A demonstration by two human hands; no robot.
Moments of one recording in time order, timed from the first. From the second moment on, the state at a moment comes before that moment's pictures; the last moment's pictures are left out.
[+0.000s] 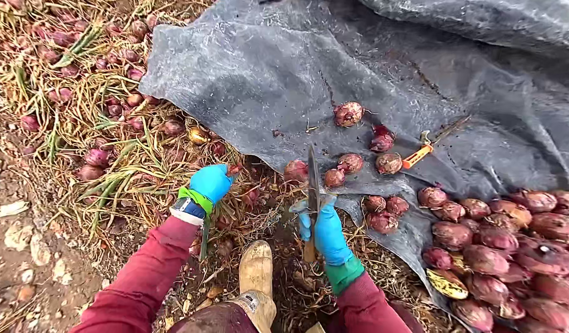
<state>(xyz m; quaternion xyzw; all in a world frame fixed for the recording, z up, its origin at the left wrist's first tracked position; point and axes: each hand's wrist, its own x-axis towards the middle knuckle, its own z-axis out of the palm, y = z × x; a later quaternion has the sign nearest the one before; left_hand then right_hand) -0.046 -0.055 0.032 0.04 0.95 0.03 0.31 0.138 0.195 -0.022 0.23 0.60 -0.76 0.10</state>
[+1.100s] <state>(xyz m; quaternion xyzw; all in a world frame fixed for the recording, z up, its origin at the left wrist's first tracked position) -0.066 0.006 -0.057 0.04 0.96 0.02 0.27 0.246 0.192 -0.082 0.39 0.49 -0.76 0.17</state>
